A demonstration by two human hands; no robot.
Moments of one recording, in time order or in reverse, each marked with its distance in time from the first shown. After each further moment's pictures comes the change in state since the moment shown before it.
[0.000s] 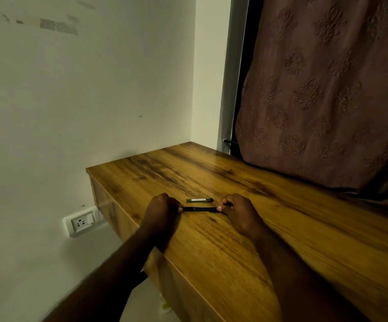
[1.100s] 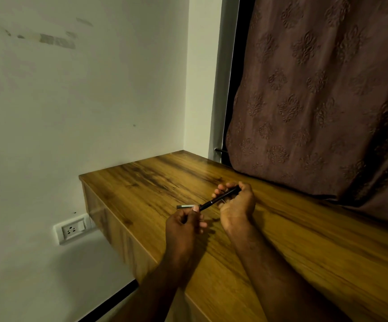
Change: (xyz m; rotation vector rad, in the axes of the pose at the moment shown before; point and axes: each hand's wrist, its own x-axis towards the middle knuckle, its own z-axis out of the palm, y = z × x) left_hand -0.071 0.123 -0.001 -1.393 0.139 -0.387; right_hand -0.019 -0.070 -0.031 1.534 0.423 0.393
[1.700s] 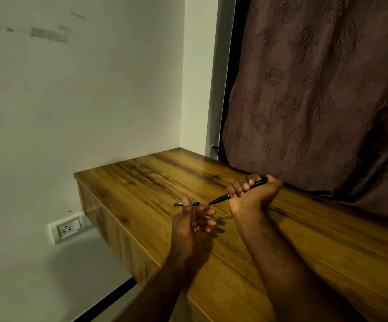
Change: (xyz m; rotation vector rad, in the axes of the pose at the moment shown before) left_hand -0.012 0.004 0.010 -0.136 -0.200 0.036; right_hand -0.001 -0.035 0.002 0.236 -0.022 -0.105
